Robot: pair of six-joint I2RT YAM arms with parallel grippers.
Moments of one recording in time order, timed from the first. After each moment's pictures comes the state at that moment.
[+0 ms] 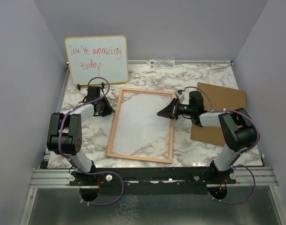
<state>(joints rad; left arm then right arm) -0.07 1.66 0.89 -0.17 0.23 -0.58 0.31 1.72 0.70 0.58 -0.91 1.08</state>
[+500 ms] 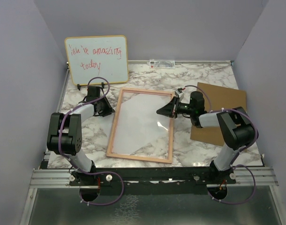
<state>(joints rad) -0.07 1.66 0.89 -0.17 0.23 -0.58 0.31 1.74 0.67 0.80 -0.96 1.19</state>
